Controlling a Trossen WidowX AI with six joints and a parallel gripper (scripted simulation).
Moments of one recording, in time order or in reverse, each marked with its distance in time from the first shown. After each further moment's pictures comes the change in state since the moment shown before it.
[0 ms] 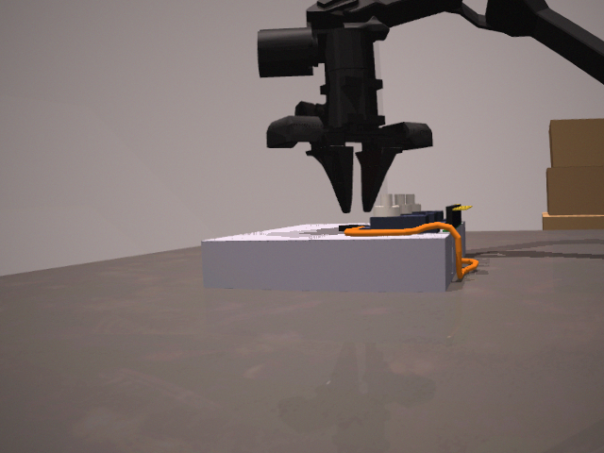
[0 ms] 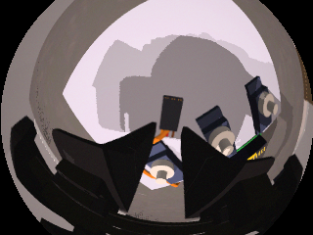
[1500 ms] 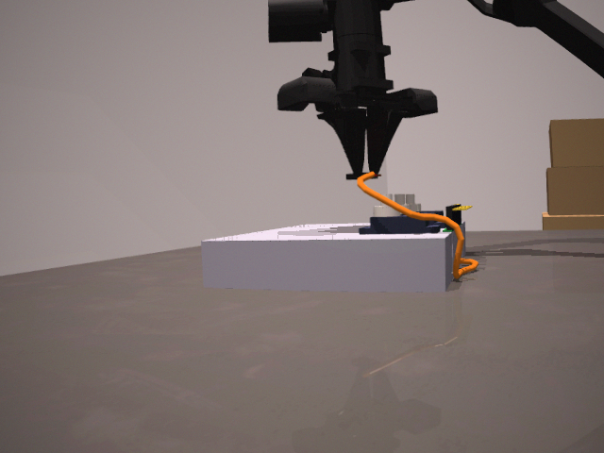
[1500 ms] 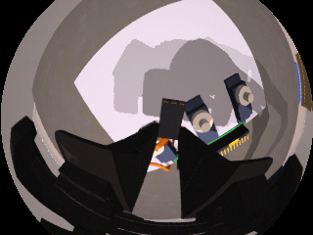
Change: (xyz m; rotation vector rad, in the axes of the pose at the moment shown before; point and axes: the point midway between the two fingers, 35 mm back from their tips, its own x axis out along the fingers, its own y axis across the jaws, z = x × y) arm -0.041 -0.012 -0.004 -0.055 -0.004 -0.006
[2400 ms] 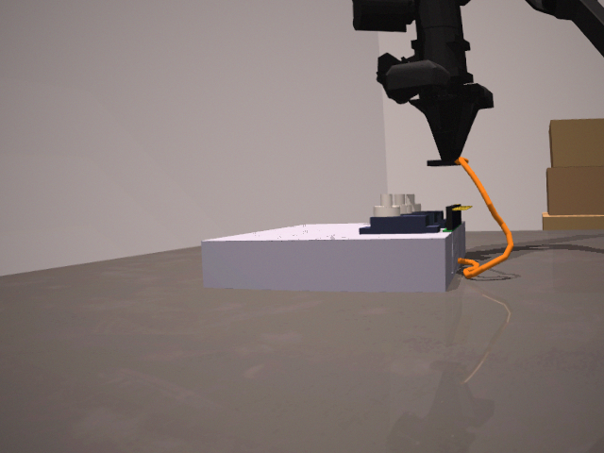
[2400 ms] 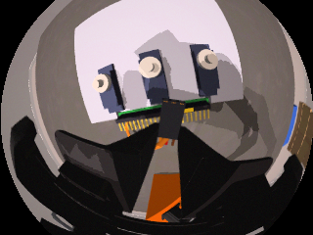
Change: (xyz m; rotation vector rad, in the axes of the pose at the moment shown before) arm -0.012 -0.092 -0.042 -0.386 0.003 -0.003
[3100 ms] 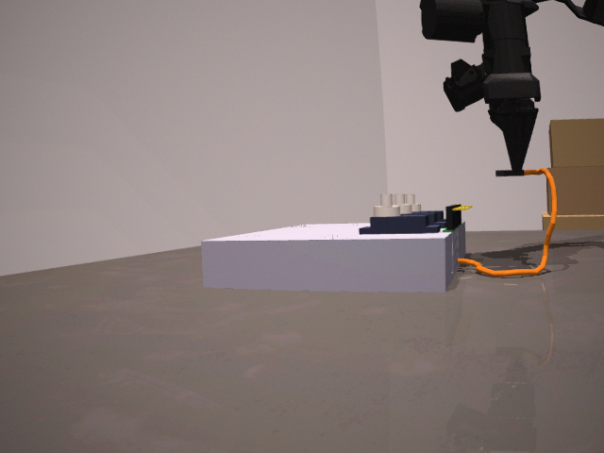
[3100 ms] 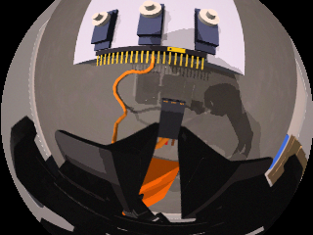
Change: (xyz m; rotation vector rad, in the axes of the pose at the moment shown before) arm 0.014 -0.046 -0.069 -0.298 0.005 -0.004
